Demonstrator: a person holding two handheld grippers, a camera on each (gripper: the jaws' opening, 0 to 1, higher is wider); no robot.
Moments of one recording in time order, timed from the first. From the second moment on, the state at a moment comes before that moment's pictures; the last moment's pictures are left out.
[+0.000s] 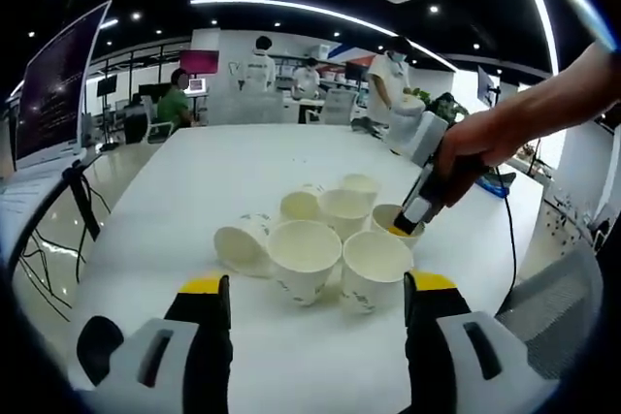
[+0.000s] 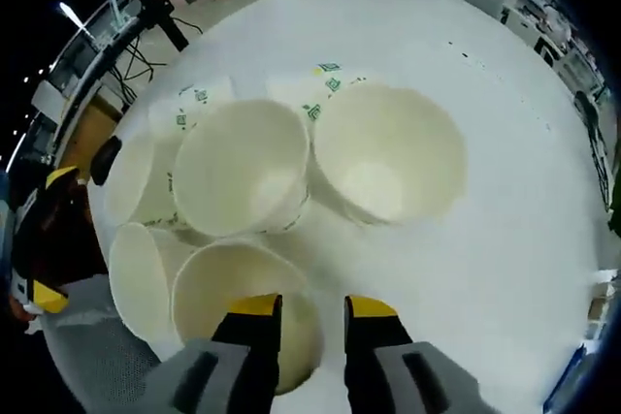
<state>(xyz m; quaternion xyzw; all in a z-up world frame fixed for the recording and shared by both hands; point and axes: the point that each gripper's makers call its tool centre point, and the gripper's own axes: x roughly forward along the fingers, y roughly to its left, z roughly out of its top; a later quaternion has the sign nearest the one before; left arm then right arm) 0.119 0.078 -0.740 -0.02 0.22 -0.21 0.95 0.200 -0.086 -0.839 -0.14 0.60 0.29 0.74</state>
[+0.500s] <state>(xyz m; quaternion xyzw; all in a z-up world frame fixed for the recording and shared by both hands) 0.116 0.071 -0.745 0.00 0.23 -0.23 0.95 0.209 -0.095 -0.846 -0.15 0.59 0.28 0.74</state>
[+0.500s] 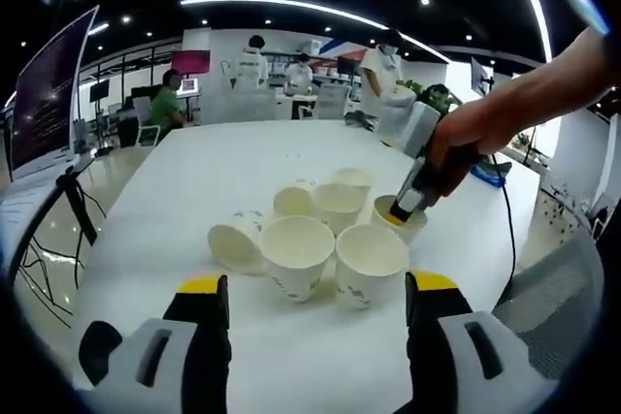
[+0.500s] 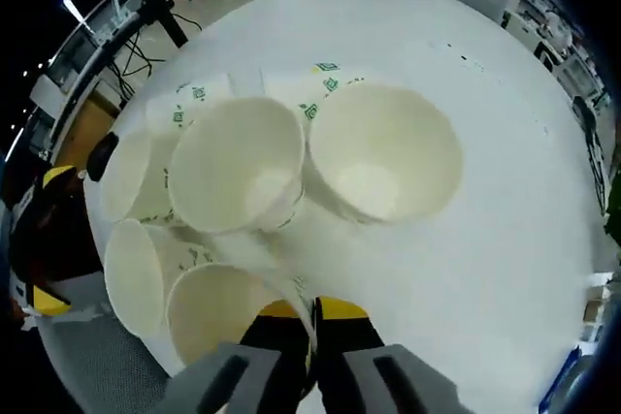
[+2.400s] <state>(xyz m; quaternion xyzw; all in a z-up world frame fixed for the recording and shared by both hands) 0.104 0.061 -0.744 0.01 0.24 -0.26 0.94 0.173 -0.018 -0.741 -0.19 0.55 0.38 0.72</state>
